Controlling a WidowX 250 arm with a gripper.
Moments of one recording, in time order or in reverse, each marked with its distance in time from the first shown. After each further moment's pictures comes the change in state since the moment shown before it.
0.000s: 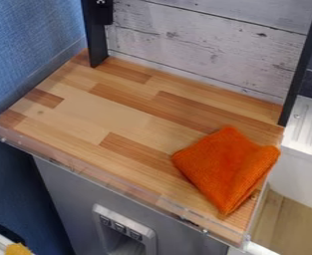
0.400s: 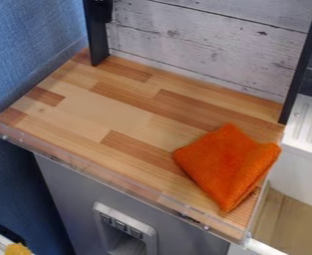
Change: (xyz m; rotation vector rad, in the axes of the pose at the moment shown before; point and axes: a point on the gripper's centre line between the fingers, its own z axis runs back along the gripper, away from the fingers) arm -0.004 0.003 0.003 -0.004 0.037 -0.016
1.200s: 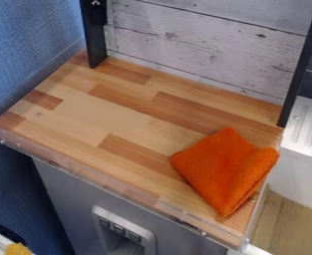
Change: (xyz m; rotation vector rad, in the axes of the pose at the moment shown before) arm -0.012 0.003 -0.002 0.100 0.055 0.065
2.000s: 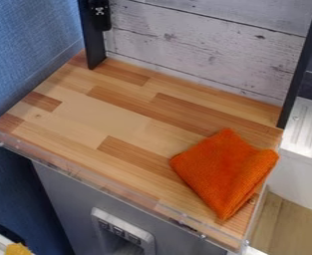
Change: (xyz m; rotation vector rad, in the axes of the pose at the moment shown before) arm 0.008 0.004 -0.004 0.123 -0.117 0.055
